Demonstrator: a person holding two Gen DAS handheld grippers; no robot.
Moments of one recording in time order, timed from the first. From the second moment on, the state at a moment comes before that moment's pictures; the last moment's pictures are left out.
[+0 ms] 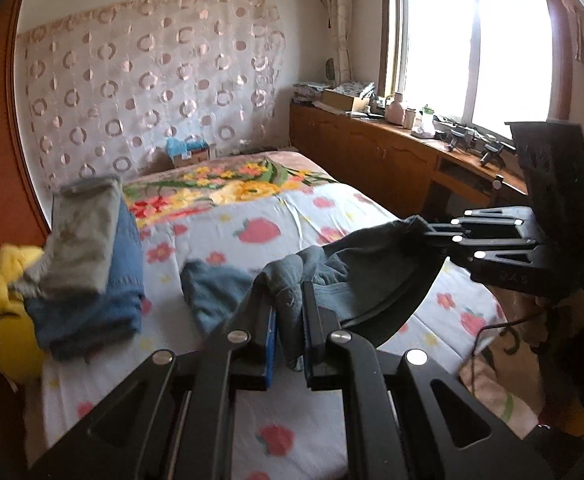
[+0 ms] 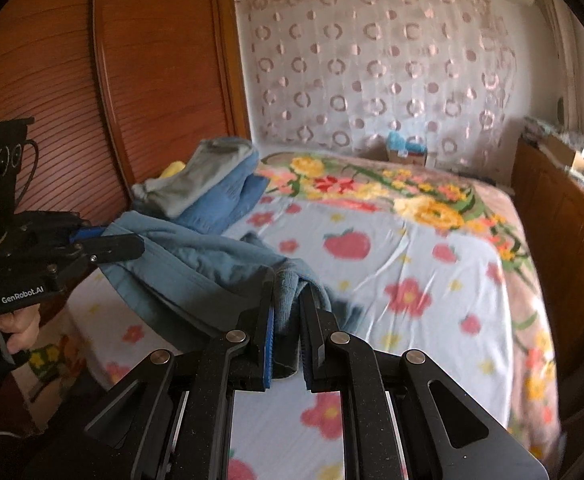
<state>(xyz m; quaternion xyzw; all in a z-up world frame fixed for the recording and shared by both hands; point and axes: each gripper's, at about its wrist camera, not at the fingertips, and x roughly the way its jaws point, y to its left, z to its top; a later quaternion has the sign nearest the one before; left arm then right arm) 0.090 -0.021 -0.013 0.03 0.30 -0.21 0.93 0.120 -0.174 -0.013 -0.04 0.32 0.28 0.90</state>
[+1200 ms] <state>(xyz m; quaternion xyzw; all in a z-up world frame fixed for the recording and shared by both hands) 0.023 -0.020 -0.077 -0.02 0.35 -0.22 0.91 0.056 -0.196 -0.064 0.01 0.37 0.28 0.89</state>
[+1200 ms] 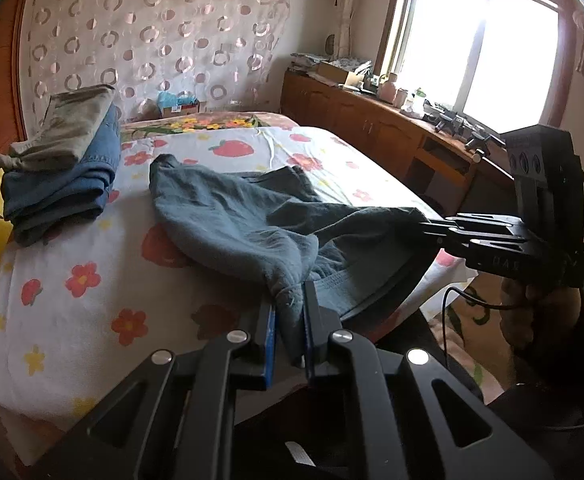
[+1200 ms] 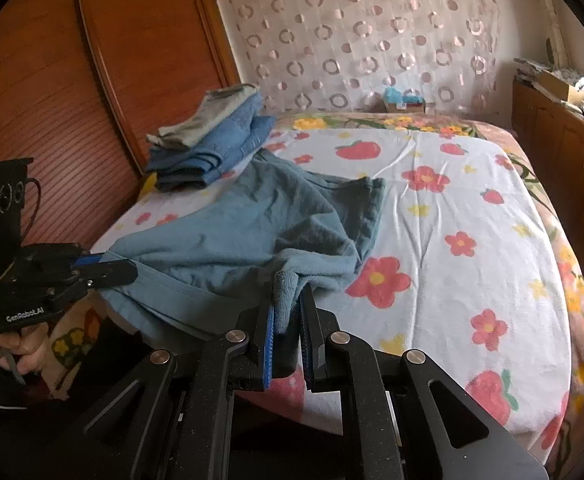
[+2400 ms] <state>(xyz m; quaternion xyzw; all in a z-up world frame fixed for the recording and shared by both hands) 0.112 -0.016 -0.060 -0.01 0.34 -0.19 0.92 0.131 -0.186 -0.053 0.02 0.34 0.27 0.90</state>
